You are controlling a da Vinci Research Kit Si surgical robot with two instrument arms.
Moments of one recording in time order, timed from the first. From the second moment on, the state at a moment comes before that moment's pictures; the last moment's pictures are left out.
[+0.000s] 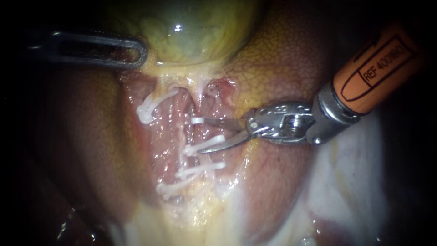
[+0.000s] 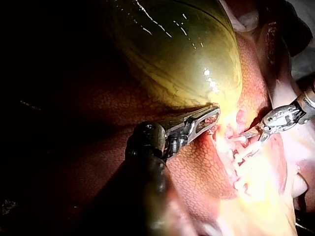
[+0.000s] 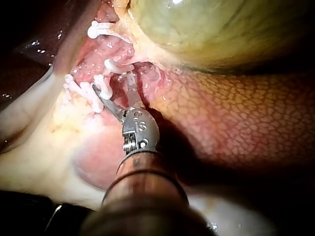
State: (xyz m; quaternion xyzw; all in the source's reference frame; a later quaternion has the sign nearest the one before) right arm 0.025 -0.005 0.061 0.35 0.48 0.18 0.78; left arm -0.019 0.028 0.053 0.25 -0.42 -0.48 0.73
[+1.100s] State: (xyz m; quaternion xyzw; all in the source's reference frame) right arm 0.019 -0.003 0.060 0.50 0.40 0.25 0.73; left arm -0.019 0.028 0.053 0.25 -0.42 -0.48 0.73
